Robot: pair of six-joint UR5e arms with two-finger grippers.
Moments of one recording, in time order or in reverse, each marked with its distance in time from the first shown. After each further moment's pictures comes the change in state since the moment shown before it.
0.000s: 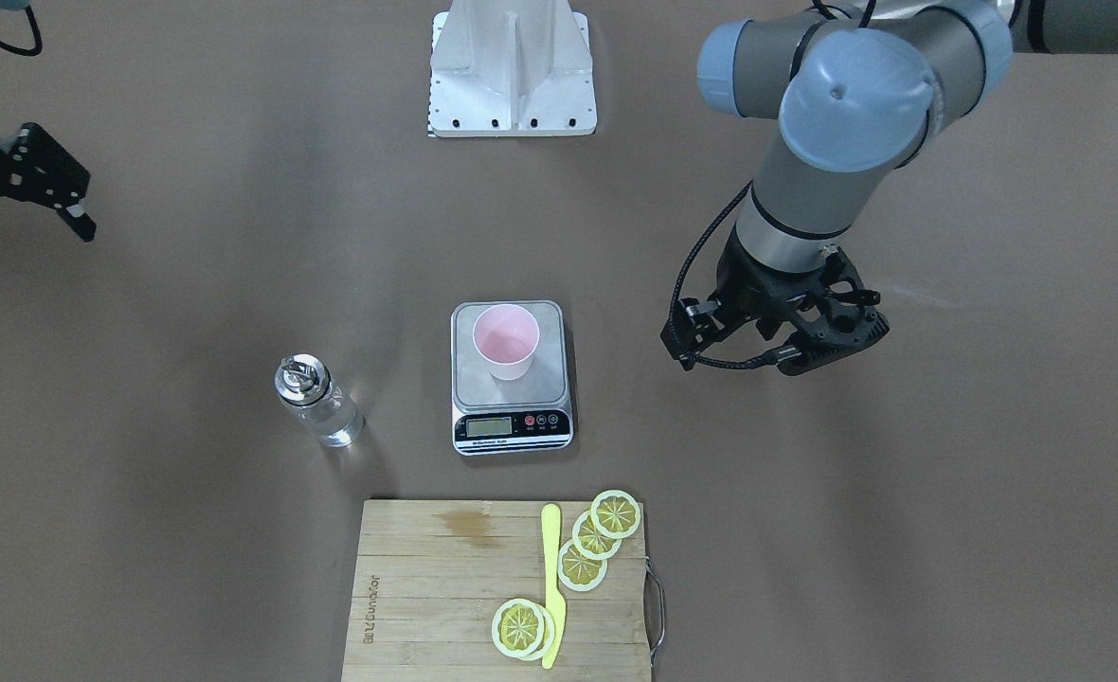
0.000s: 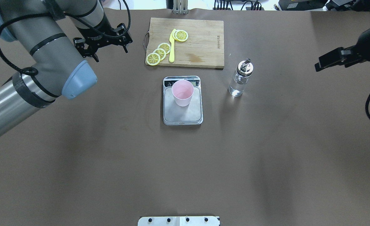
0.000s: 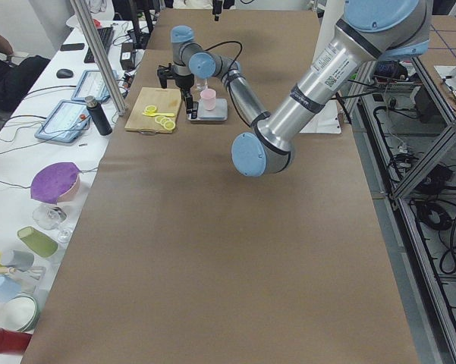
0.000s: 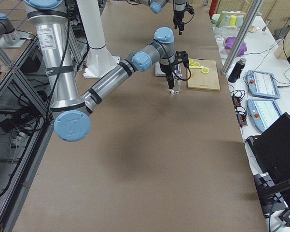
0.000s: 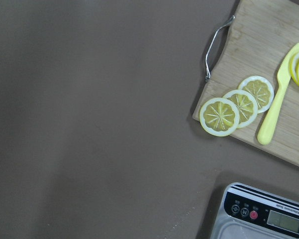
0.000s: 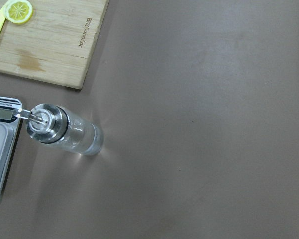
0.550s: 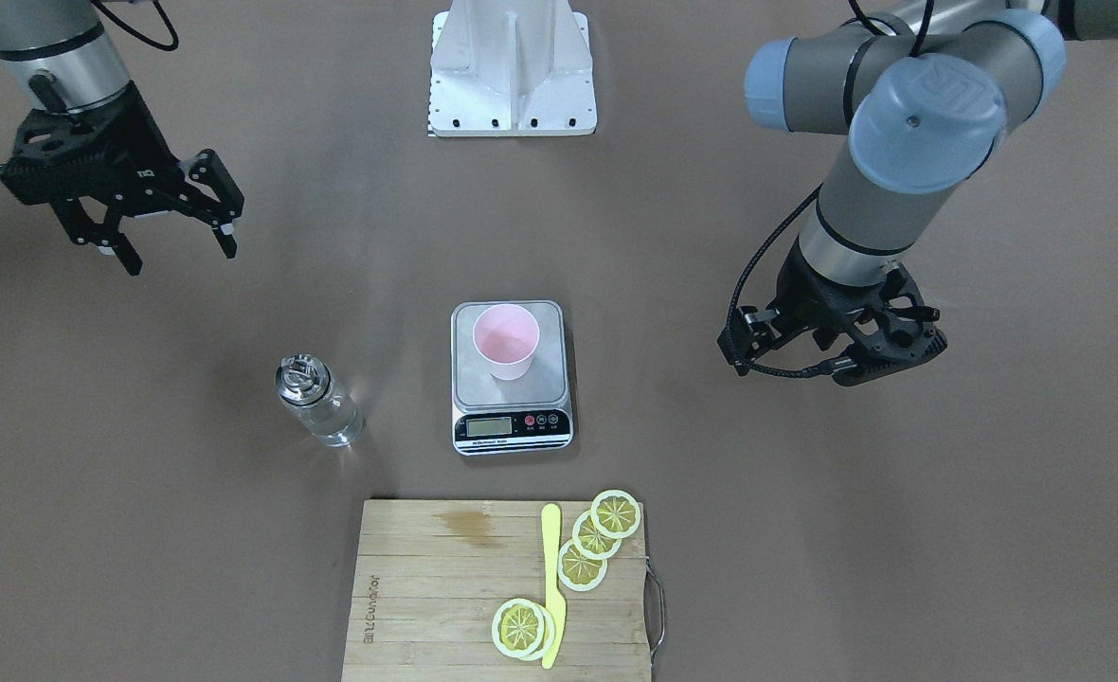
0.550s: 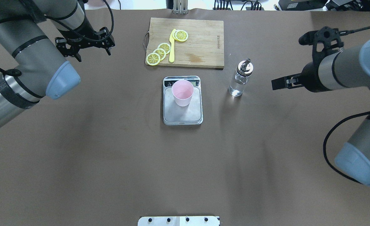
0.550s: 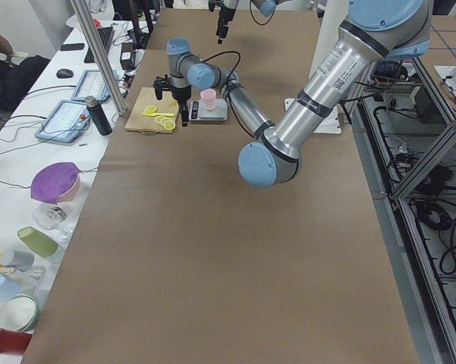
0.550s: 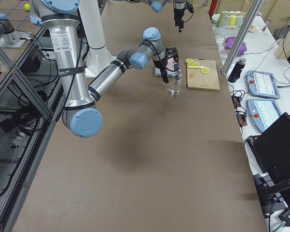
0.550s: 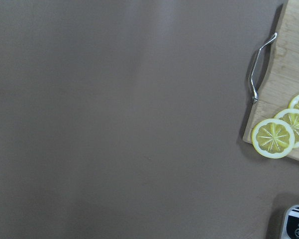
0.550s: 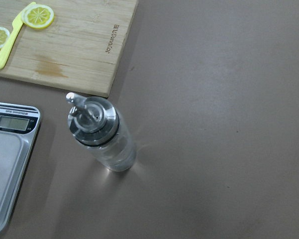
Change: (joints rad) left arm -0.028 0.071 -0.017 -0.004 0.001 0.126; right arm -0.324 0.001 0.008 0.134 -0.393 0.245
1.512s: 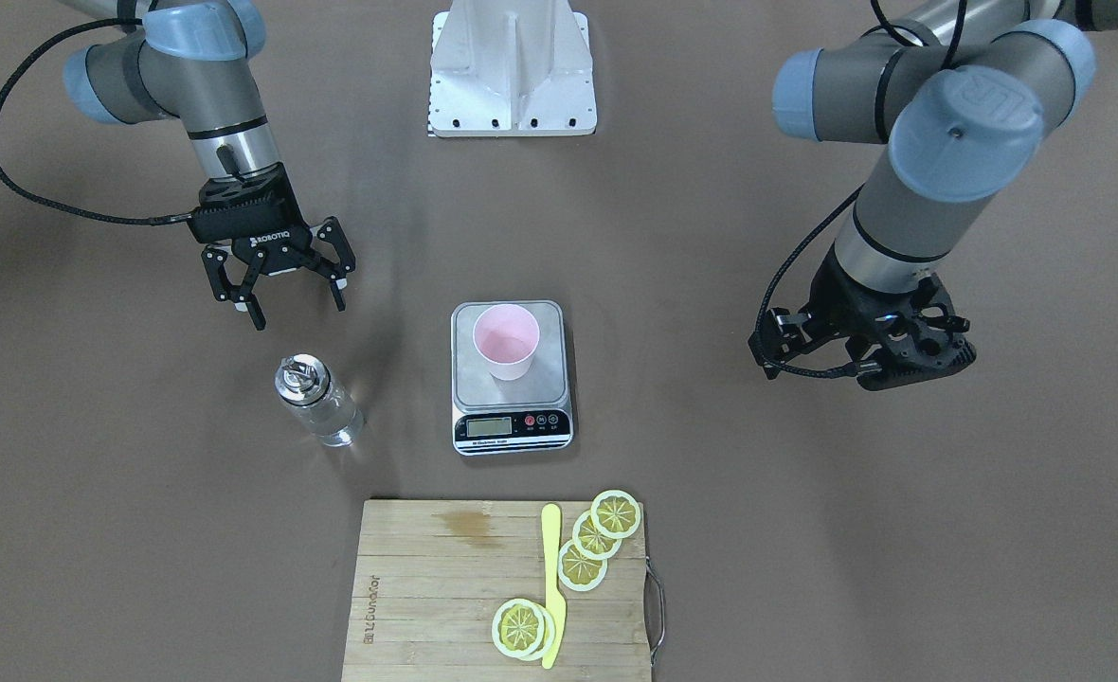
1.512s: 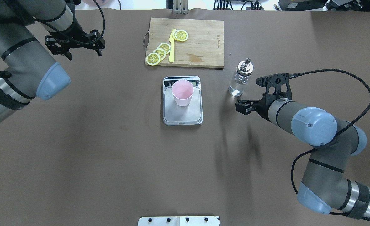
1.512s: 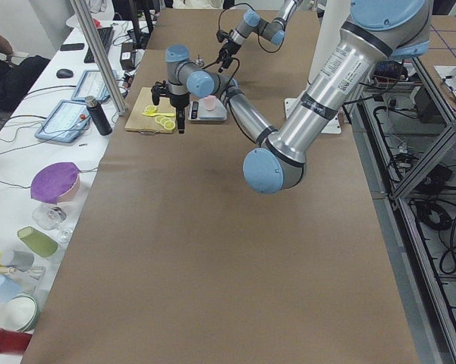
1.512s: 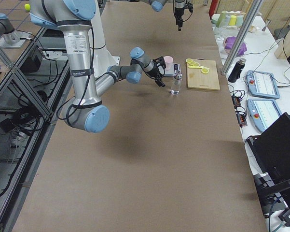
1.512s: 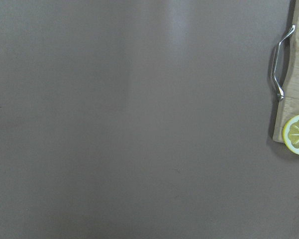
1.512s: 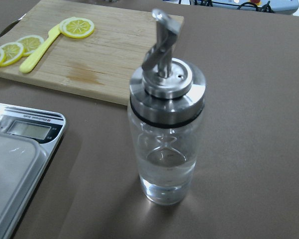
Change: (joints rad) left arm -0.018 0.041 -0.006 -0.037 0.010 0.094; right arm -0.237 0.000 -0.276 0.471 -0.399 0.048
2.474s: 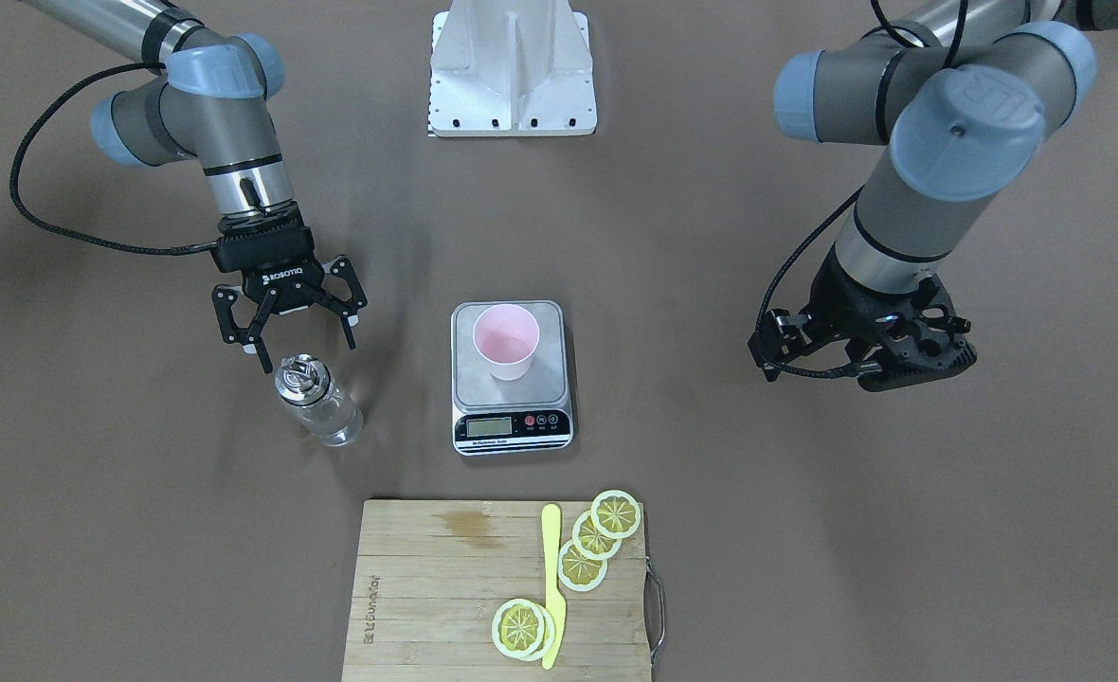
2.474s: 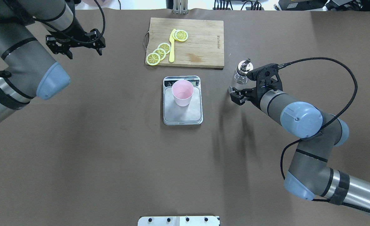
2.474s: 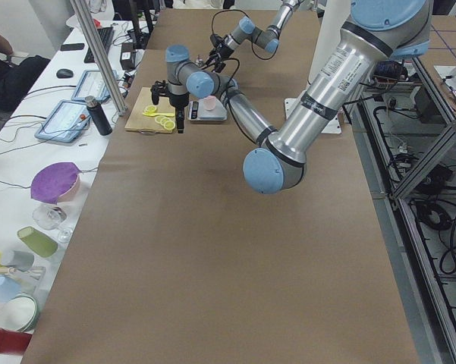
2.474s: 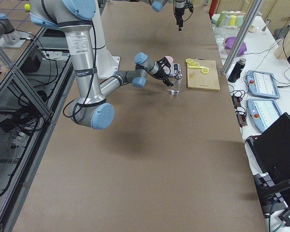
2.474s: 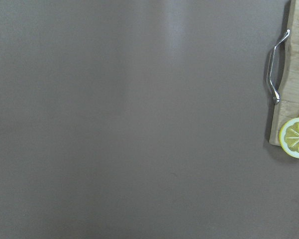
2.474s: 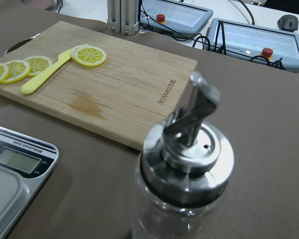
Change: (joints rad) left arm -0.001 0.000 0.002 -0.016 0.003 -0.001; right arm 0.028 0.075 -0.117 0.088 -0.078 -0.142
